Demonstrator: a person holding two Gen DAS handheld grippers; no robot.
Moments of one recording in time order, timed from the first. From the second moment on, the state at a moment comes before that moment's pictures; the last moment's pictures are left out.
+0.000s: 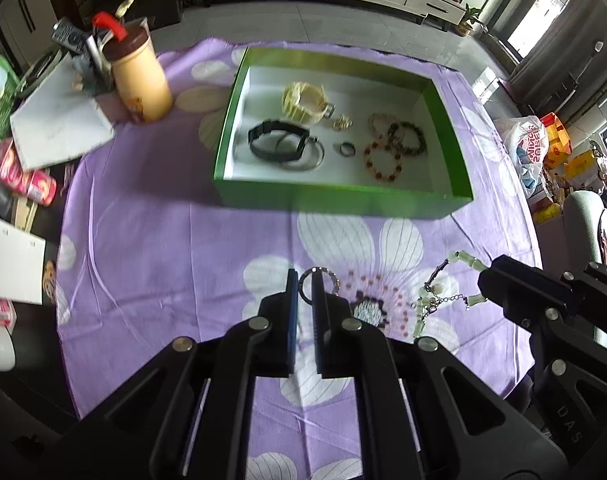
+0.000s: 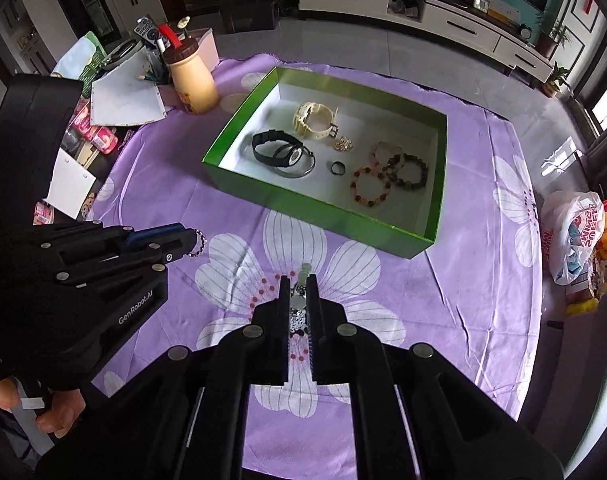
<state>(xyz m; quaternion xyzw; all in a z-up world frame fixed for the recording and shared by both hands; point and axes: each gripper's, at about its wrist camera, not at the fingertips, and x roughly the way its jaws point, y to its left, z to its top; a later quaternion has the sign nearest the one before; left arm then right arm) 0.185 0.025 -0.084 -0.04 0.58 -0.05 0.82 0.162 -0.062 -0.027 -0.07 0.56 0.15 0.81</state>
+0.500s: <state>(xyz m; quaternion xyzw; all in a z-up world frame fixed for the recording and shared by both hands) 0.296 -0.011 -0.081 -0.04 0.57 -0.07 0.82 0.274 -0.090 -0.044 -0.04 0.58 0.11 0.81</state>
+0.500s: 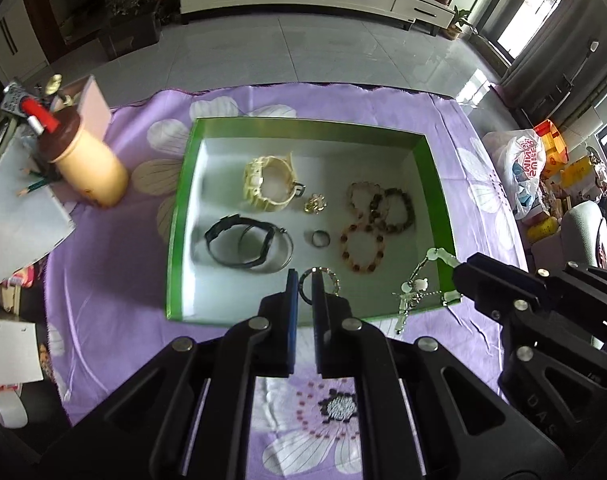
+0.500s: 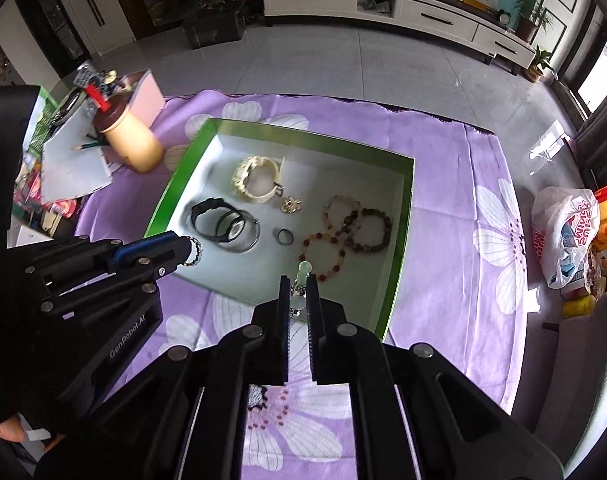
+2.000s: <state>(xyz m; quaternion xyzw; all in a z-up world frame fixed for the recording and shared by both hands) 0.320 -0.012 -0.102 0.00 0.57 0.00 0.82 0.298 -0.105 -0.085 0.00 0.58 0.08 0.81</state>
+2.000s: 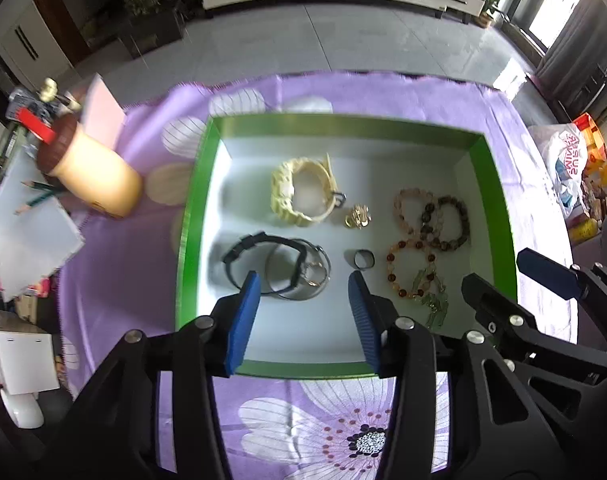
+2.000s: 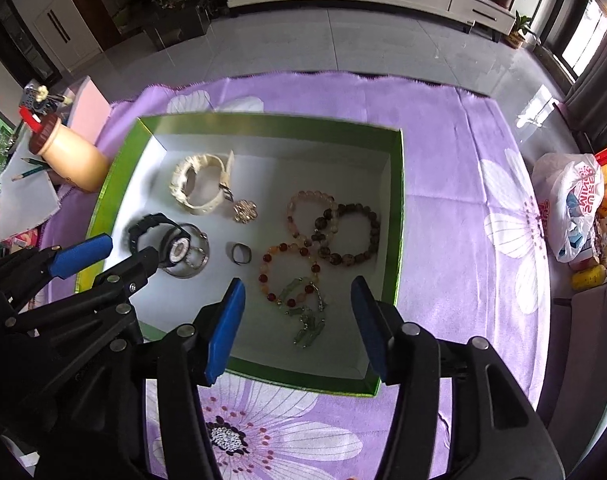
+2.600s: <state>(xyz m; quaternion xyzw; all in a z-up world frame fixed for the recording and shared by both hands) 0.276 0.000 -0.001 -0.01 0.52 0.03 0.85 0.255 -0.106 0.009 -0.02 0.55 0.06 0.83</state>
